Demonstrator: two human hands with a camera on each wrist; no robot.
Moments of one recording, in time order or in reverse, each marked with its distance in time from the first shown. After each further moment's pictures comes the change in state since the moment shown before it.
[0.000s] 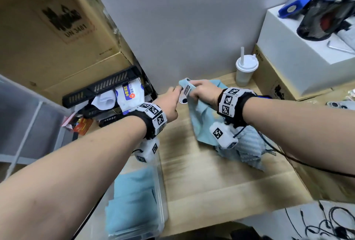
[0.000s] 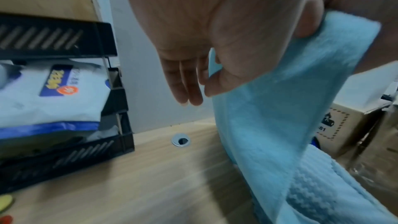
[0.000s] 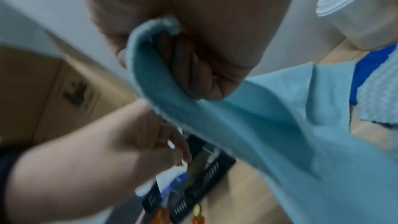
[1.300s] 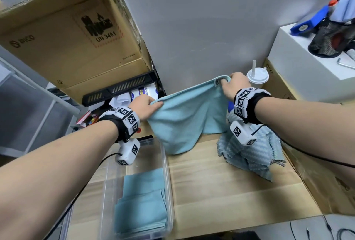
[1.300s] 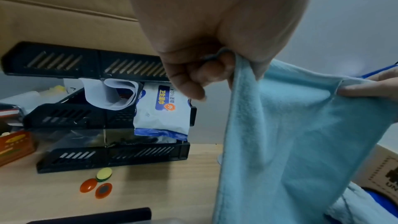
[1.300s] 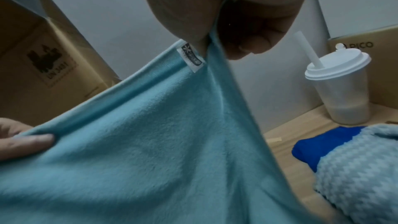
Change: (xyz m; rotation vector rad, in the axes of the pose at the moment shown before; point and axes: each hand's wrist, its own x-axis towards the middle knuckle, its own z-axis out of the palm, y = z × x) left_hand -0.058 -0.086 -0.044 -0.244 0.127 -0.309; right_hand 0.008 -0.017 -0.038 -0.597 0.578 0.144
